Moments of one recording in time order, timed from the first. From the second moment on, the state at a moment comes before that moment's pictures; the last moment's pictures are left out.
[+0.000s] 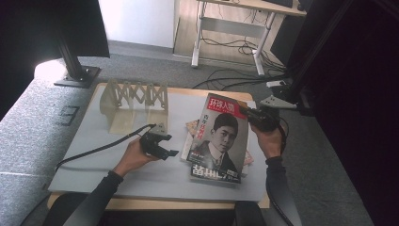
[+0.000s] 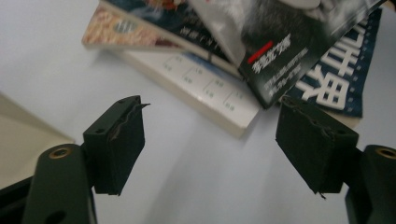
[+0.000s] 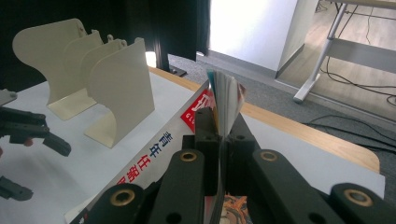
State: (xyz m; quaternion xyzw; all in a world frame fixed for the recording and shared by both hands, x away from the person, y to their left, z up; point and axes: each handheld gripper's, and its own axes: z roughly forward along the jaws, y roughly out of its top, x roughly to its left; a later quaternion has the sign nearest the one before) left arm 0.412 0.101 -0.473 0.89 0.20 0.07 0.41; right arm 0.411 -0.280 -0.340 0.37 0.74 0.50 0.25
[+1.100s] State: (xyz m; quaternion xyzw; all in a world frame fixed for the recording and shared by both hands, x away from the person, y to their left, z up) left arm 0.475 0.035 -0.457 0.88 0.18 0.00 0.44; right arm 0.392 -0.271 -0.326 0.33 0.74 0.53 0.25
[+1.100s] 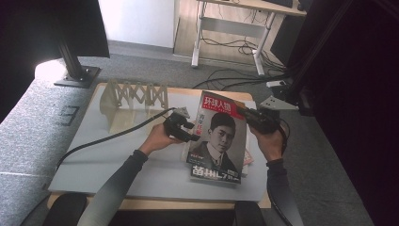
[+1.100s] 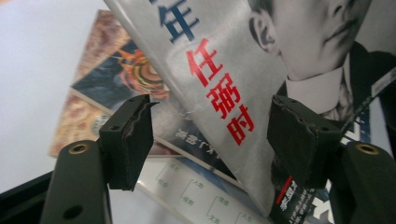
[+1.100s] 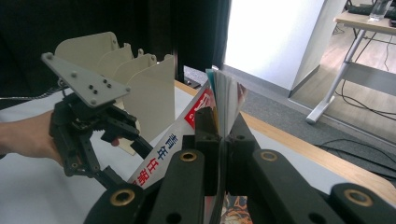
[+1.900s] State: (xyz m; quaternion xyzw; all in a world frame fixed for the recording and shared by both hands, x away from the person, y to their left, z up) left arm 0.466 0.037 -0.443 0.88 0.15 -0.02 0.45; right arm 0.392 -0.274 -0.323 0.33 0.74 0.53 0.26
